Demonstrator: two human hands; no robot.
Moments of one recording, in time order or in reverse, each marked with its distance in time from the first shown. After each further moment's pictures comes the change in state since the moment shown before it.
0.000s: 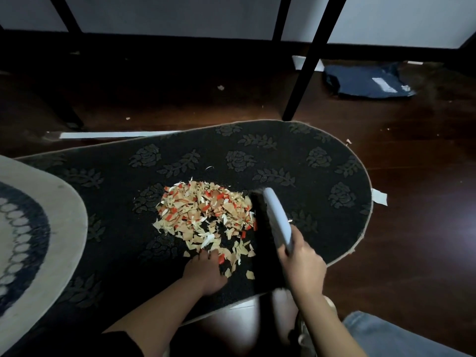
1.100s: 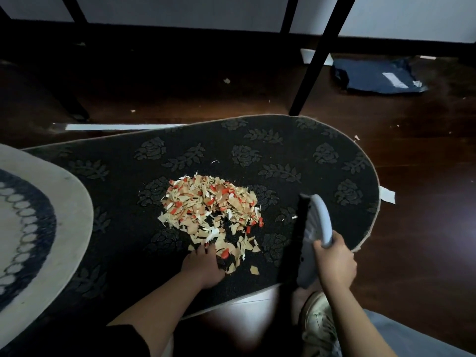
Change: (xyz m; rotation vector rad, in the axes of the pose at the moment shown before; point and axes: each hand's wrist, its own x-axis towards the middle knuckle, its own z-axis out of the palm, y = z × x) left_hand 0.004 -0.012 0.001 -0.011 -0.012 -0.062; right_hand 0.023 0.039 -0.007 0.231 0.029 0.391
